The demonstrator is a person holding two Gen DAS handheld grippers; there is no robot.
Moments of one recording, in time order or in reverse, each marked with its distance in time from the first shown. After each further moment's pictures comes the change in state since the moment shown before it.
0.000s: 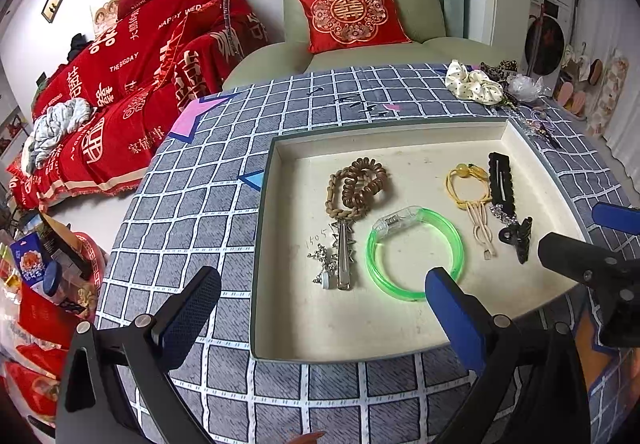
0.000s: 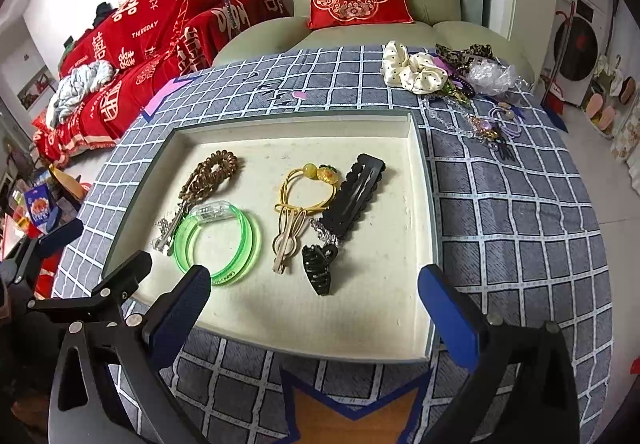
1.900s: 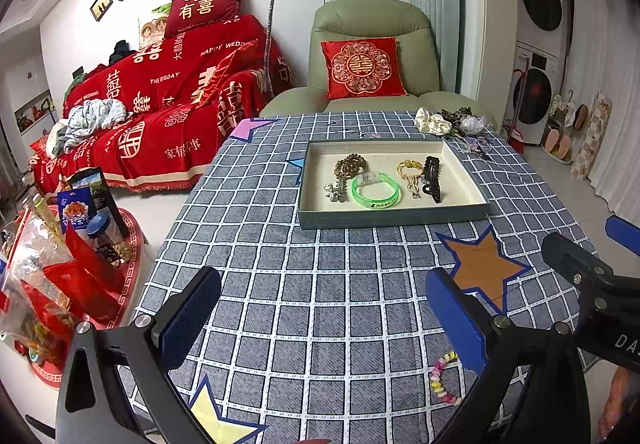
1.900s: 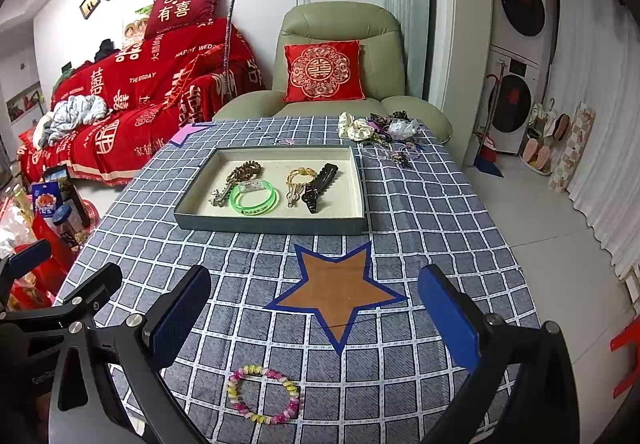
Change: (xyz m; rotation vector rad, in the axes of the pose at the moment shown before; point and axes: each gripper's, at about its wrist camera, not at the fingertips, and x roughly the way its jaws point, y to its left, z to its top) left arm -0.202 0.009 -0.133 -0.101 -0.185 0.002; right arm -0.201 0.057 -0.157 -0.017 -0.304 -0.177
